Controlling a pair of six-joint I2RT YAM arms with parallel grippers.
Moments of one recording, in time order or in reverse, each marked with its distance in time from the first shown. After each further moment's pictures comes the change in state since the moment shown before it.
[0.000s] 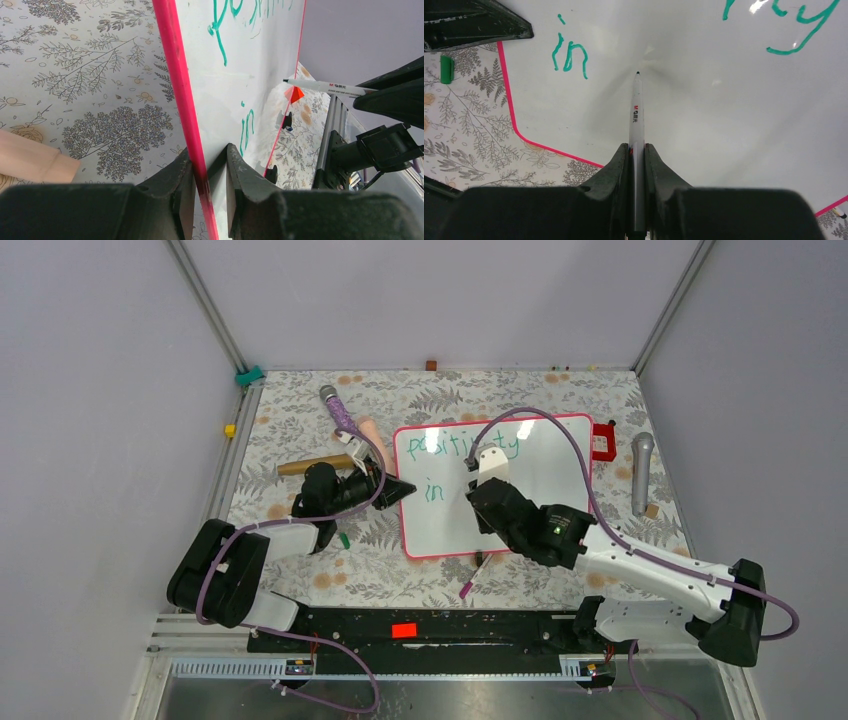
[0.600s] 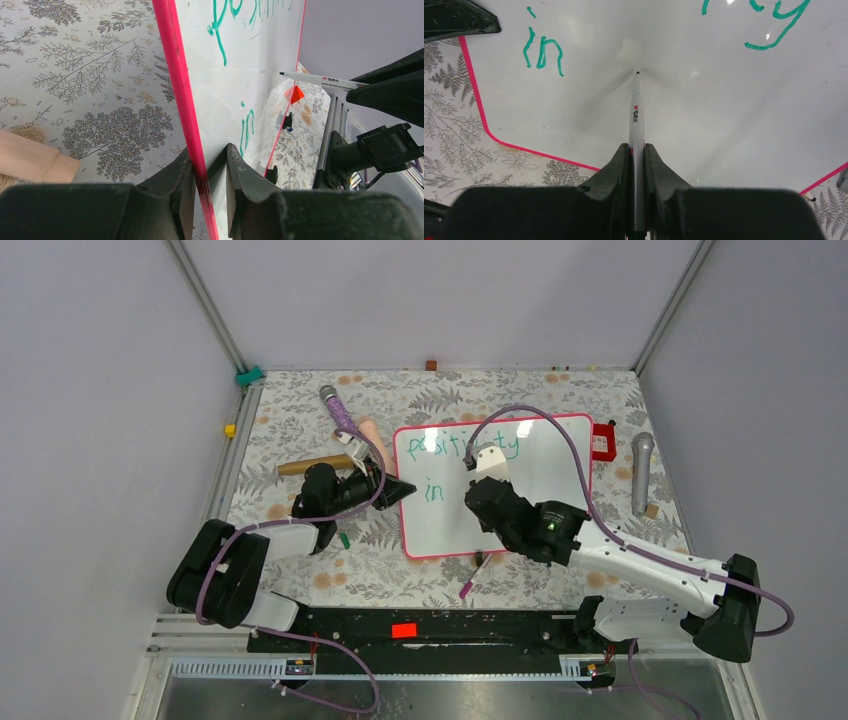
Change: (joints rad) left arm -0.002 -0.002 -0.004 0.006 -0.004 0.000; right arm 0.000 0.034 0.037 -0.072 0.064 -0.006
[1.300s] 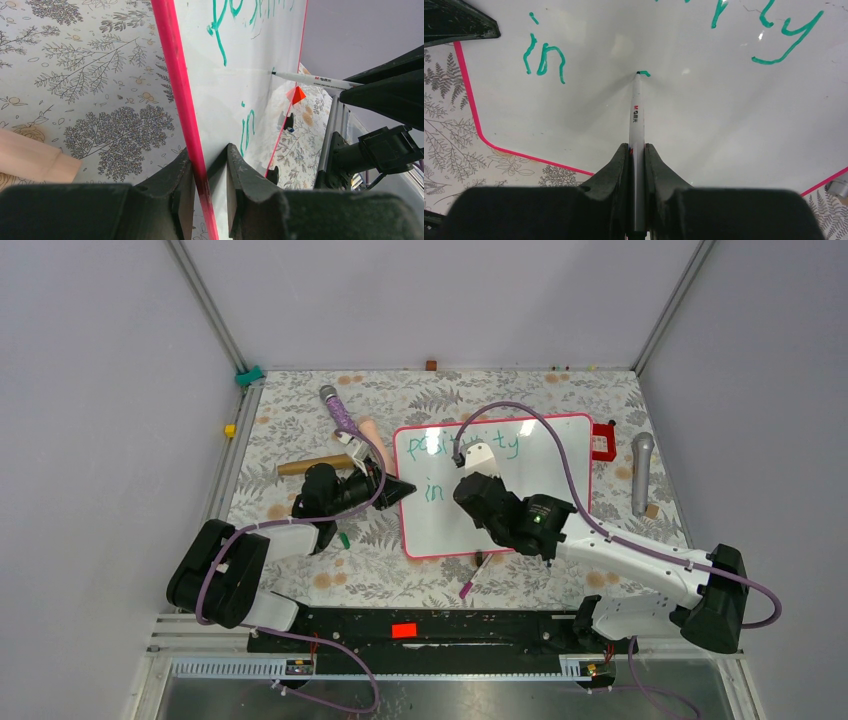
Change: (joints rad) left arm -0.002 0.000 0.000 -0.002 -0.009 0.001; right arm -0.005 0.084 0.055 -0.014 0.031 -0.026
